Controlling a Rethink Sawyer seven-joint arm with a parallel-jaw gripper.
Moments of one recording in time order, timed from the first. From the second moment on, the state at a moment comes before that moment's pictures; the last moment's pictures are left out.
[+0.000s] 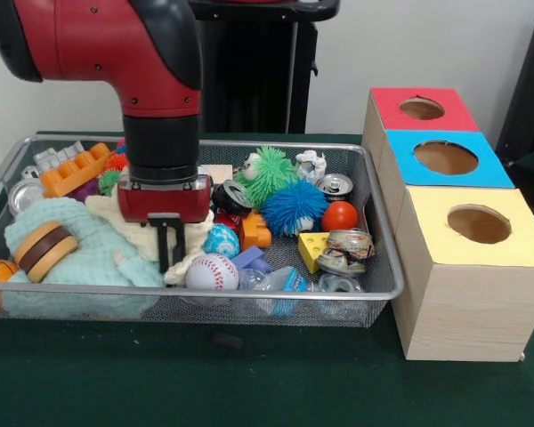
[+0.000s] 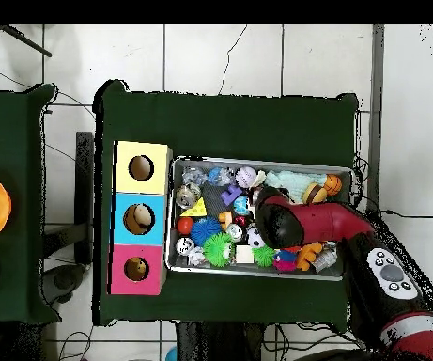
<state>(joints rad) -0.70 -0.46 0.37 1.60 -0.74 0.23 1.88</state>
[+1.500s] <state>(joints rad) -0.34 -0.66 0.17 2.04 -0.41 0.06 1.88</state>
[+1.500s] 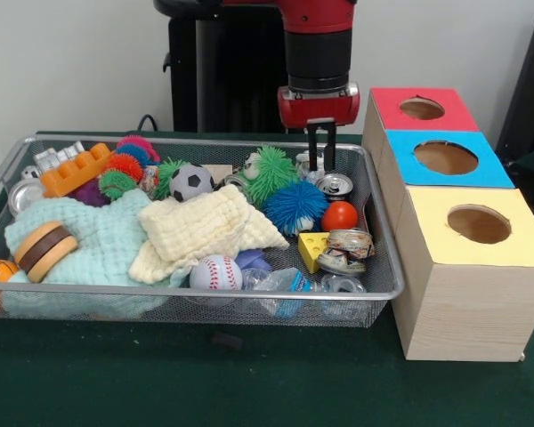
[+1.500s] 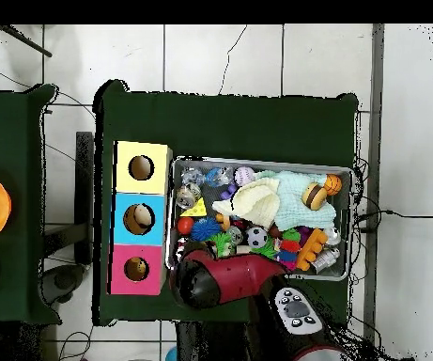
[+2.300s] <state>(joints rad) -0.46 -0.66 0.16 2.07 -0.40 0.04 1.88</state>
